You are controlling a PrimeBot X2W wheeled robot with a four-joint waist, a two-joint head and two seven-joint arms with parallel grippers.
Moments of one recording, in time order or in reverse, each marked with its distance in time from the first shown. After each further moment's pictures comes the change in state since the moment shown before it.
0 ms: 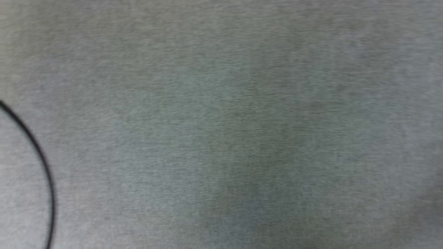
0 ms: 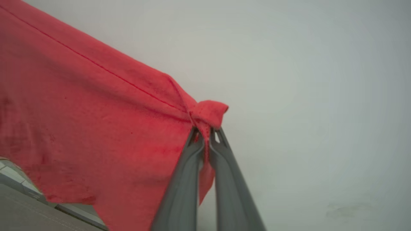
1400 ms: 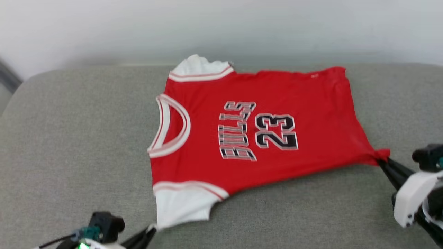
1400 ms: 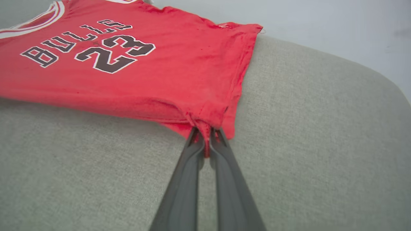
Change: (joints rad) left arm 1.897 0.221 -0.136 -0.786 -0.240 0.176 0.366; right arm 1.138 -0.147 0.376 0.074 0.361 0.000 -0.233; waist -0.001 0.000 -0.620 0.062
